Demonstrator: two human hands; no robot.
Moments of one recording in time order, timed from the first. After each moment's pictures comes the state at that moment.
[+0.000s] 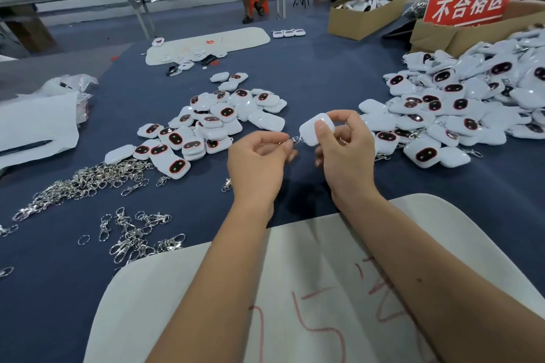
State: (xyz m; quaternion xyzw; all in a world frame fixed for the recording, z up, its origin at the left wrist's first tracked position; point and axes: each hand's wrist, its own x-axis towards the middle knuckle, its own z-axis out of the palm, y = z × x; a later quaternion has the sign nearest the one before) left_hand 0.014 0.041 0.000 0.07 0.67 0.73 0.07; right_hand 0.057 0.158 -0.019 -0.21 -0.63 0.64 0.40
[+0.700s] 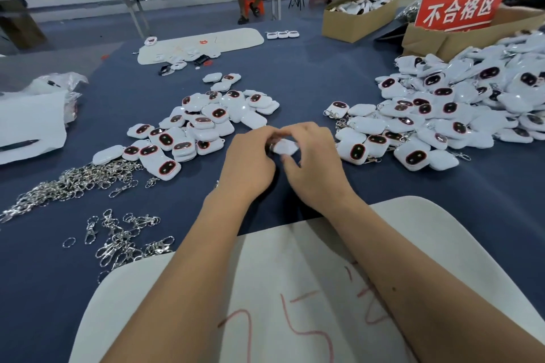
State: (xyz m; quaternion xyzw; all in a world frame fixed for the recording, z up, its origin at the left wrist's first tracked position) left_hand -0.022 0.038 0.003 0.31 0.89 0.35 0.00; right_hand 0.057 0.151 -0.016 -0.10 -0.91 0.30 0.28
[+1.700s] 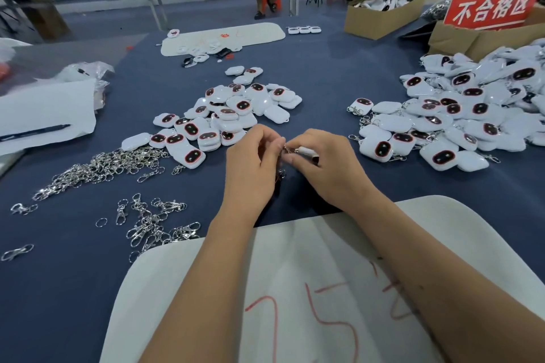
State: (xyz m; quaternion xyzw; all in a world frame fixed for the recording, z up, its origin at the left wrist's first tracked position) left_hand -0.004 -0.001 -0.014 0.26 0.78 0.57 -0.05; right_hand 0.057 0.146 -0.014 0.01 -0.90 0.34 0.25
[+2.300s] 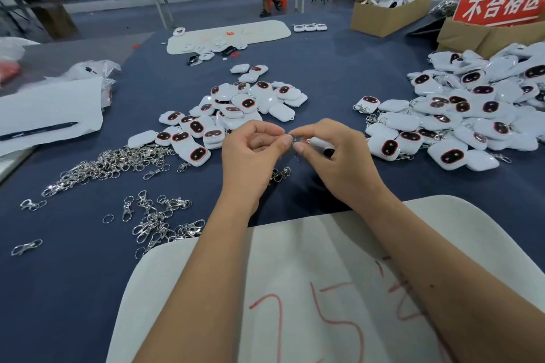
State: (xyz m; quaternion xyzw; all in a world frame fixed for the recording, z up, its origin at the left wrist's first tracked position) left_hand -0.010 -0.002 -0.009 0.17 0.67 0.72 0.03; right_hand 0.062 0.147 -0.010 0.01 -0.86 0.39 0.31
